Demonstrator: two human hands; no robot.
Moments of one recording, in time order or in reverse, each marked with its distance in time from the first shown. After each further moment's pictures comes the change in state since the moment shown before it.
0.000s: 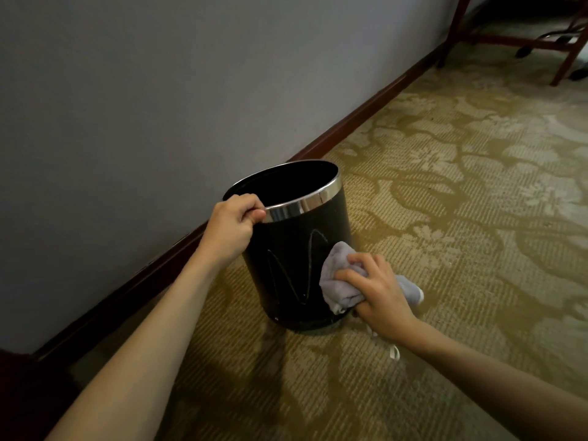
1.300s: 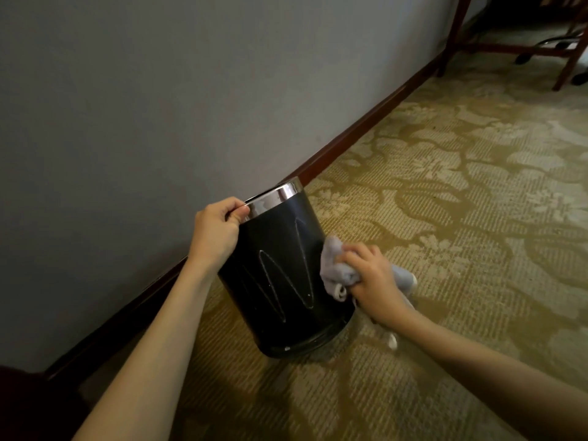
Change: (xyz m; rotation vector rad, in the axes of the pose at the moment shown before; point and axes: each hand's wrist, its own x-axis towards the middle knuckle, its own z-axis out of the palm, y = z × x) left_hand 0.012 -0.001 -0.020 -0.020 0.172 -0.210; right_hand 0.043 -0.009 -0.007 0.102 0.003 0.196
